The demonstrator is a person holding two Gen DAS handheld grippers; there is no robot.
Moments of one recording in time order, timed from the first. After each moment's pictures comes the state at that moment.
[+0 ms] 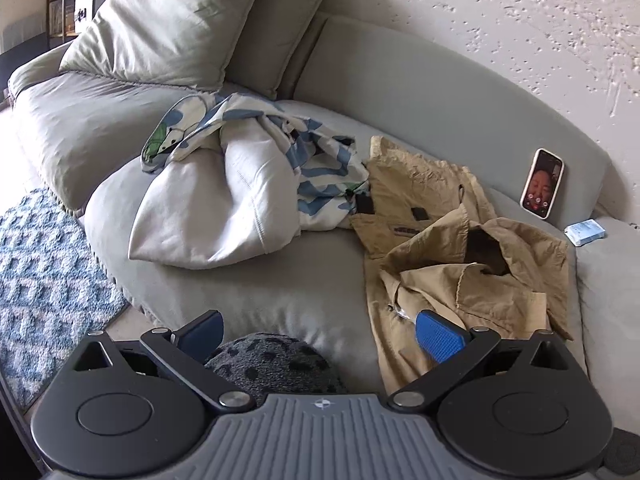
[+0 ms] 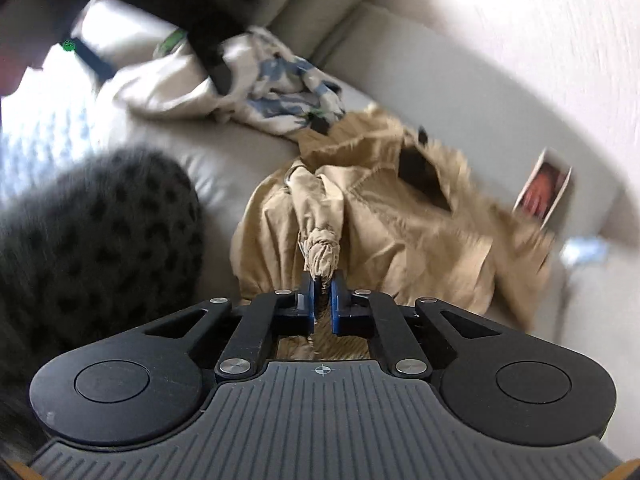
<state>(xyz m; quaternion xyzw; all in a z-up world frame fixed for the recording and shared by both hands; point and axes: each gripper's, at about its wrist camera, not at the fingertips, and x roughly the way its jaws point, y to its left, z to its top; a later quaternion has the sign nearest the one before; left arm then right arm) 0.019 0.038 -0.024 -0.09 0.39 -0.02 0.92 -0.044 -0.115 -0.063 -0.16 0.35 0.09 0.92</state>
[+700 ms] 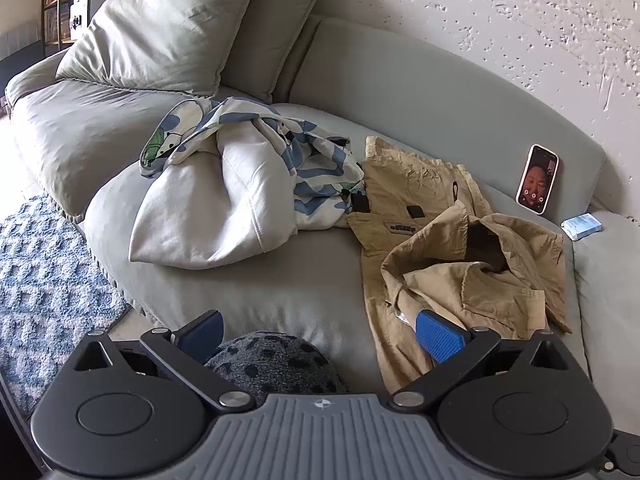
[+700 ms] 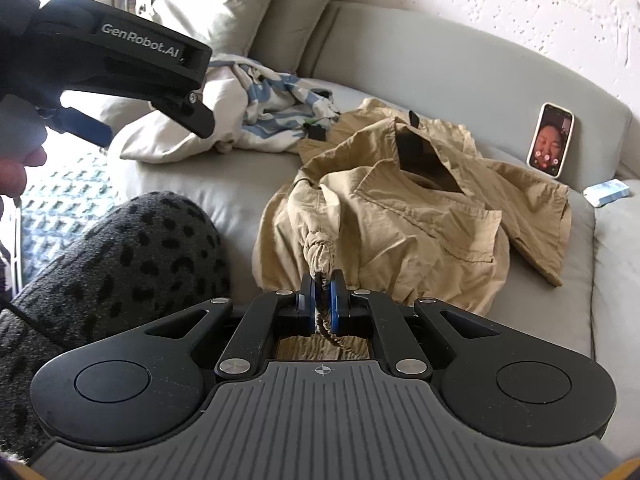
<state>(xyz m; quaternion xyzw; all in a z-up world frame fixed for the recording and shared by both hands) 0.015 0.039 -0.026 -0.08 0.39 -0.02 0.92 -0.056 -0.126 -0.056 -0.09 0.35 0.10 0.93</state>
